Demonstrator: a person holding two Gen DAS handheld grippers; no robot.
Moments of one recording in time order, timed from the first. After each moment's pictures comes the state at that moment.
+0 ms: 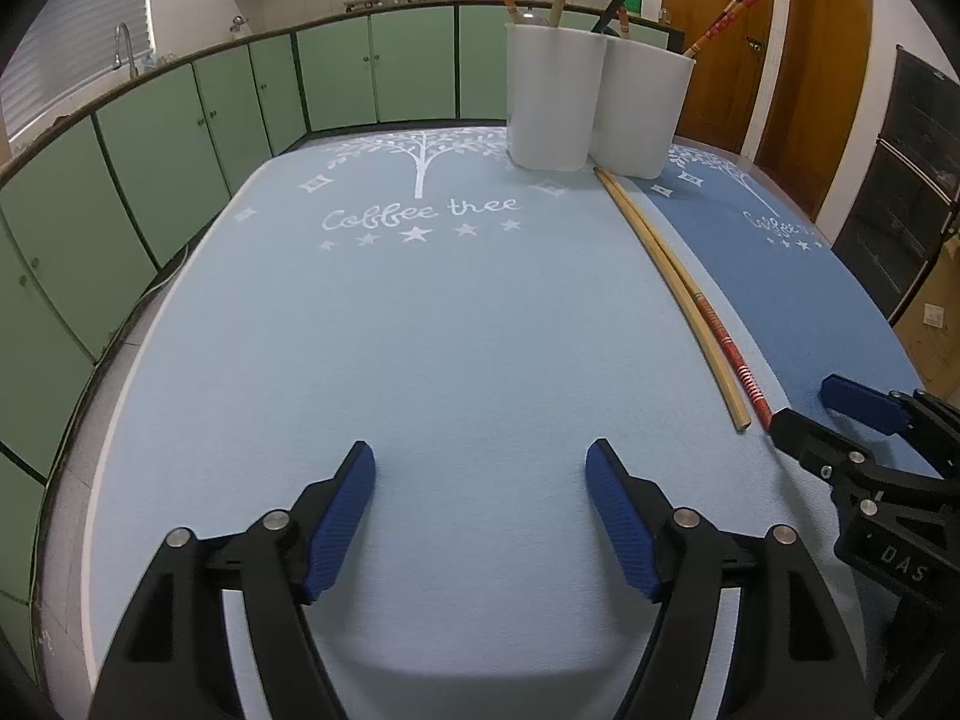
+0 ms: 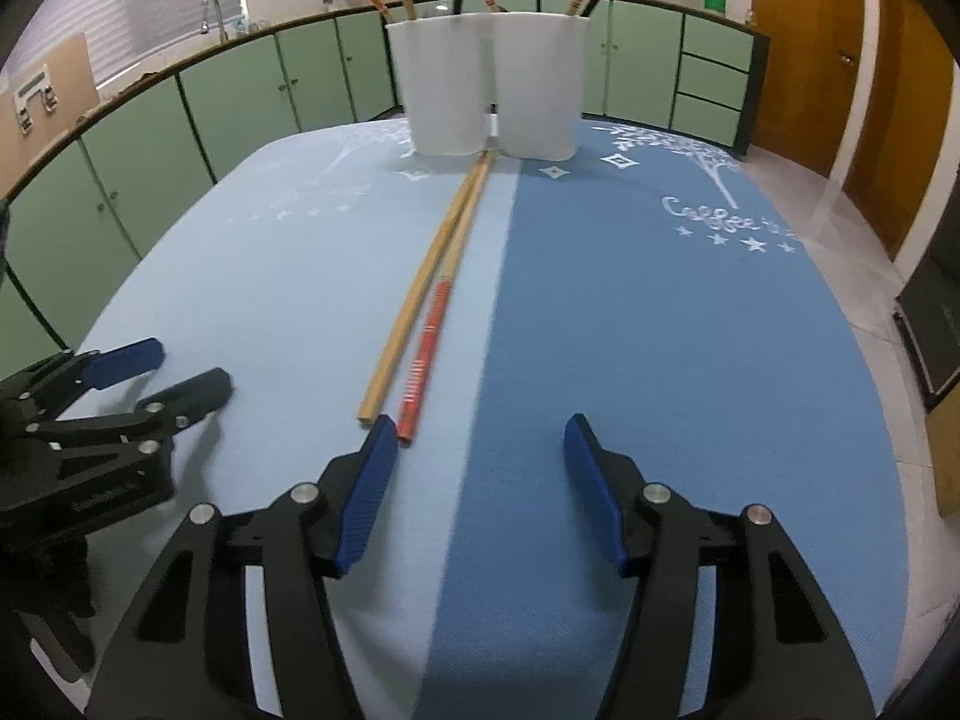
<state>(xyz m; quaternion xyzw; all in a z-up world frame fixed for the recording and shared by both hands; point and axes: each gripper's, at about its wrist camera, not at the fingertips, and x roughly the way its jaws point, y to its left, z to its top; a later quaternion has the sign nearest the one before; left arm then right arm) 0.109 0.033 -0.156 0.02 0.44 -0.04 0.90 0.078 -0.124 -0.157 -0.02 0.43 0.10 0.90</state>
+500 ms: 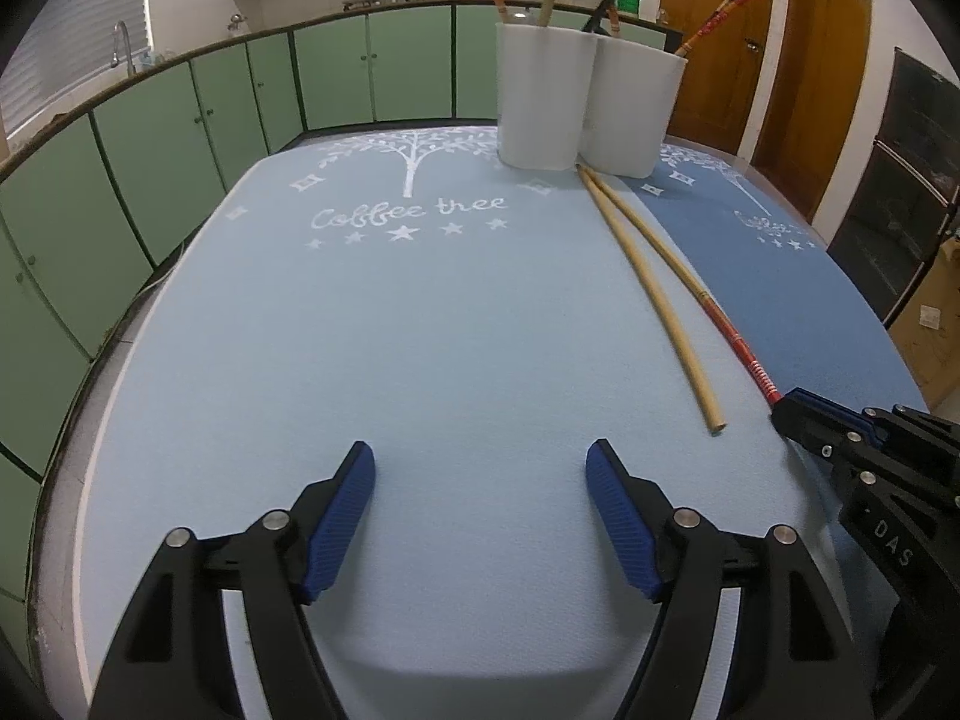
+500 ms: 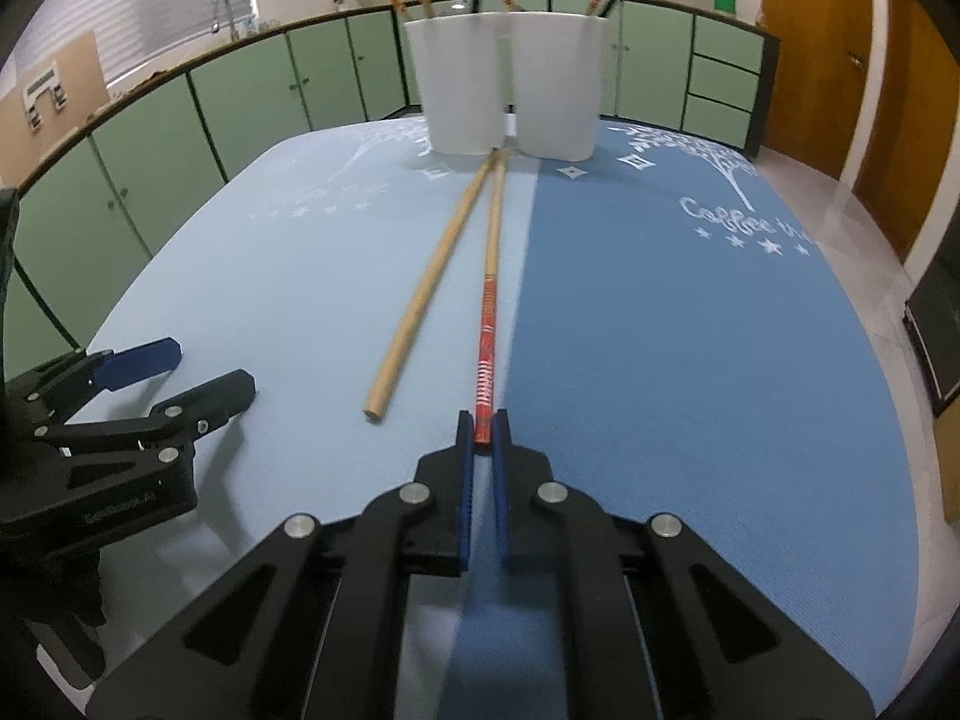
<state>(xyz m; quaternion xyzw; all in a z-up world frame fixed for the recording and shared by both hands) 0.108 0.023 -0.156 0.02 0.44 -0.05 0.90 0.077 -0.124 -0.157 -0.01 0.43 0.11 0.90</state>
